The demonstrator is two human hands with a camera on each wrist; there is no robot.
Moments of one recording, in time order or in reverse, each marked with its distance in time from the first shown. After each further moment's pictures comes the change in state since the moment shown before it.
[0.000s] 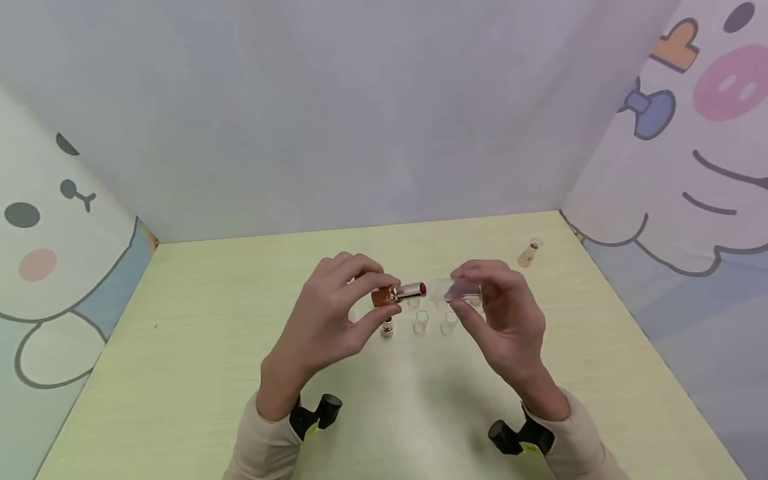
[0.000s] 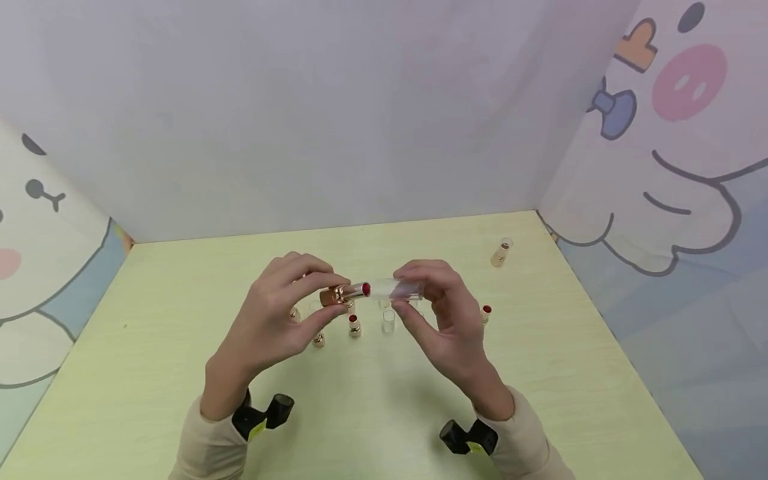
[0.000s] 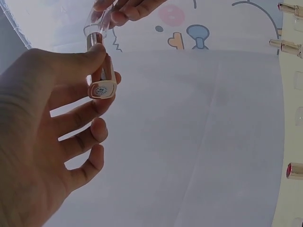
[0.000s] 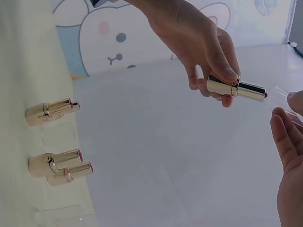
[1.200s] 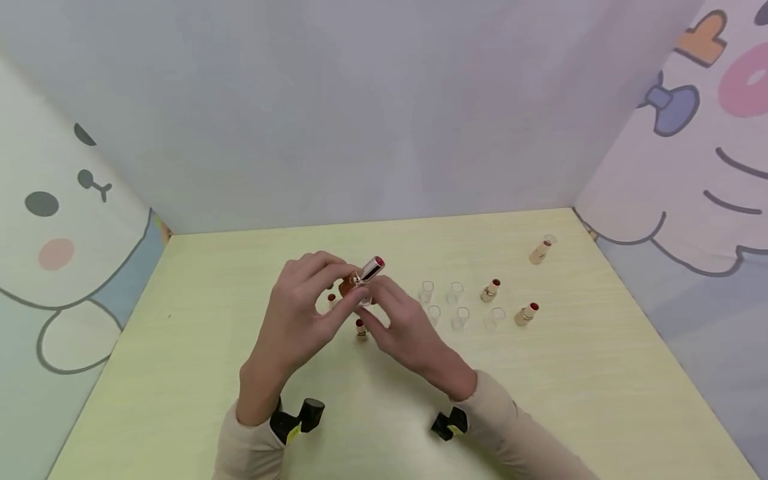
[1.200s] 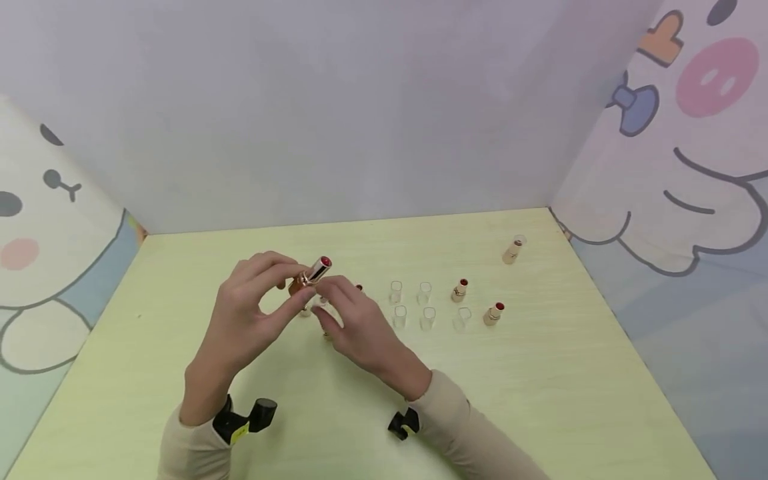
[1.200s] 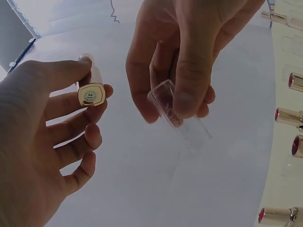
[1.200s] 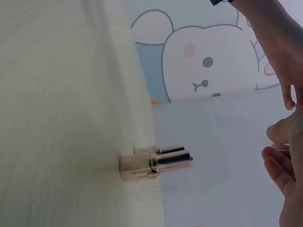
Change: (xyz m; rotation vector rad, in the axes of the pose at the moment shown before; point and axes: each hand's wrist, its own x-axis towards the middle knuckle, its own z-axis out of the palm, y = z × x) left_hand -0.032 -0.017 -0.028 0.019 0.092 -0.211; right_hand -0.037 0.067 0.089 -0.578 -0.416 0.168
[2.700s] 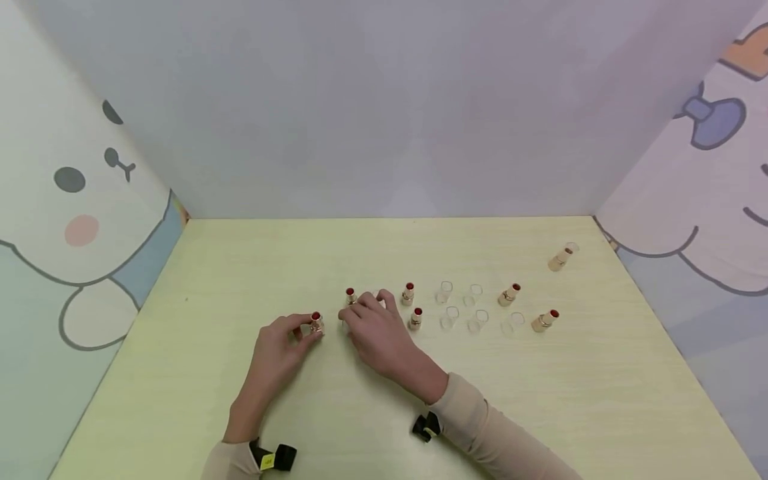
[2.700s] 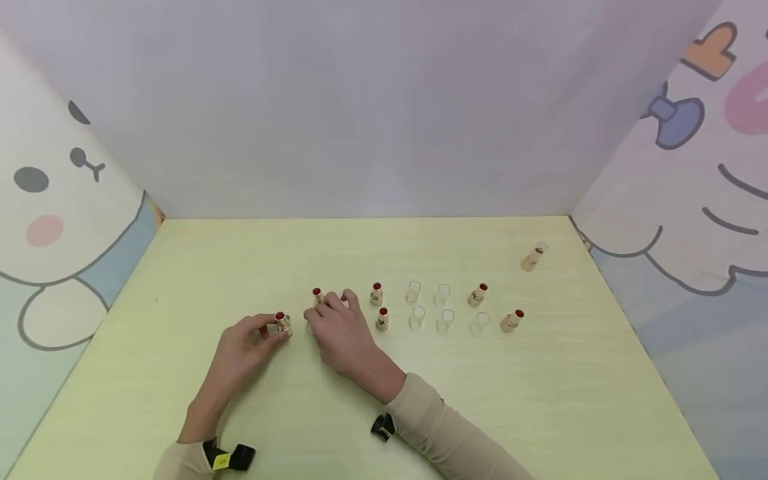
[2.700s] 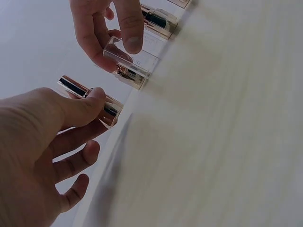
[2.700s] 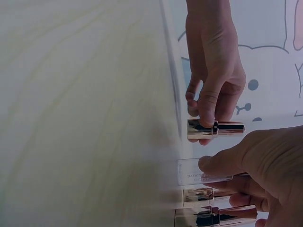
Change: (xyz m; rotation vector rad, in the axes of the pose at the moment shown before) left_hand -0.123 -0.080 0.036 0.096 -0.193 -0.635; right_hand -0.023 0.001 0.044 -0.577 -0.495 0.141
